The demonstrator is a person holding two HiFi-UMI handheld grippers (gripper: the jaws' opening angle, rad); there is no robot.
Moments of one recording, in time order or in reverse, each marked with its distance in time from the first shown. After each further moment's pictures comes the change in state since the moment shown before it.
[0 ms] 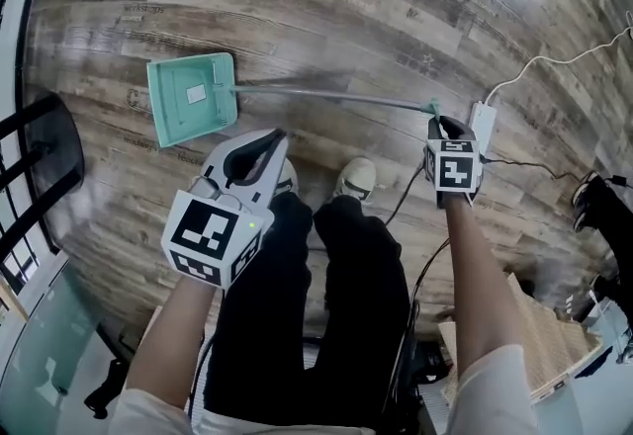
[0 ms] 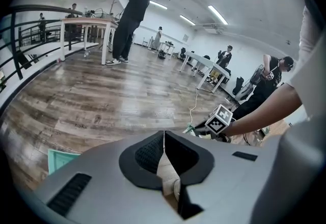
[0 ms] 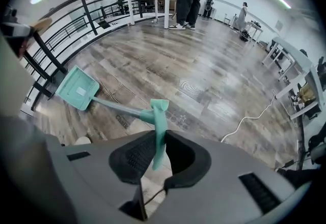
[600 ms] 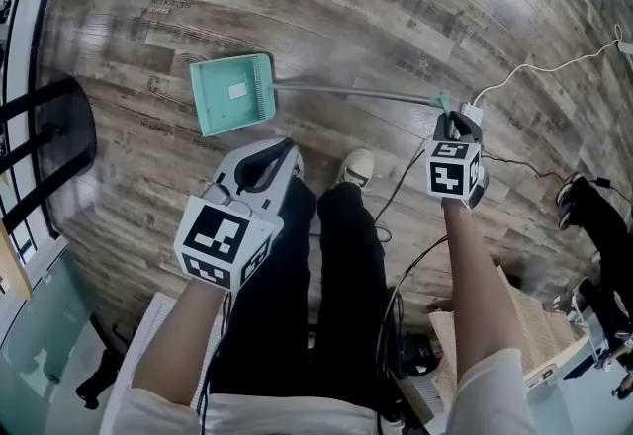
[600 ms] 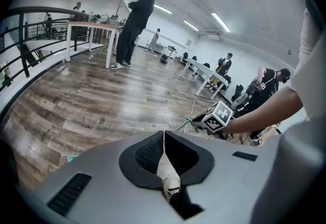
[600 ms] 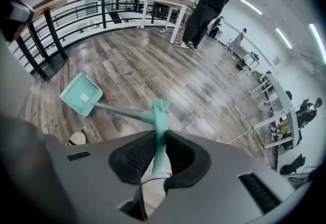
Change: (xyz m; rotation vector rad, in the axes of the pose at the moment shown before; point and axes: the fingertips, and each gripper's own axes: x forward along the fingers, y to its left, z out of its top) left arm -0.104 -0.031 0.047 -0.058 -0.027 -0.006; right arm -0.136 0.012 0.076 -0.200 -0.061 -0.195
